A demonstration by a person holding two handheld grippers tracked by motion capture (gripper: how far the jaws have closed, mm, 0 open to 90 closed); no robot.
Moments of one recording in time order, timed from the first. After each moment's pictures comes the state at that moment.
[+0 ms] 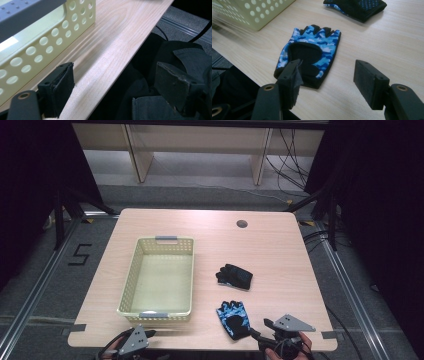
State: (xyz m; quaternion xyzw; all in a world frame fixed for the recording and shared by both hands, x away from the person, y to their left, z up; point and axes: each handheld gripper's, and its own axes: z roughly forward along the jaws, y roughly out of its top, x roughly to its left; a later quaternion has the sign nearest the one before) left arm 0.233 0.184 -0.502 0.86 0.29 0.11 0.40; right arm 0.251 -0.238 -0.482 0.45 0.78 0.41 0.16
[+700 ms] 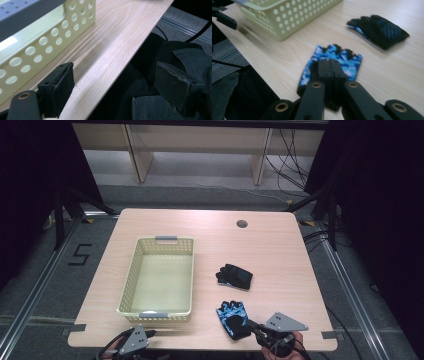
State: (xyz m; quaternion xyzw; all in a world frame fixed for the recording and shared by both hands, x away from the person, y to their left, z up) left arm 0.234 0.185 -0.502 0.87 0.28 0.11 0.40; right arm 0.253 -0.211 -0.465 0.38 0.80 0.44 0.15
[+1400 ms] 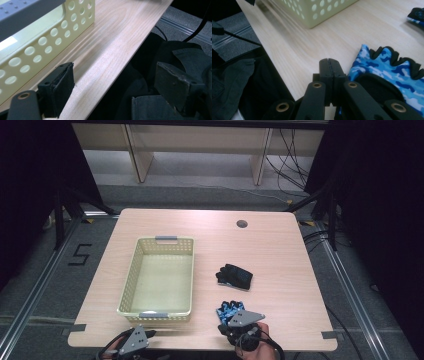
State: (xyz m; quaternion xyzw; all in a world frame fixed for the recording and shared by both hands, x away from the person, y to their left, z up) left arm 0.233 0.185 -0.501 0.87 0.28 0.11 0.40; right arm 0.273 -0.149 -0.486 0.31 0.87 0.38 0.09
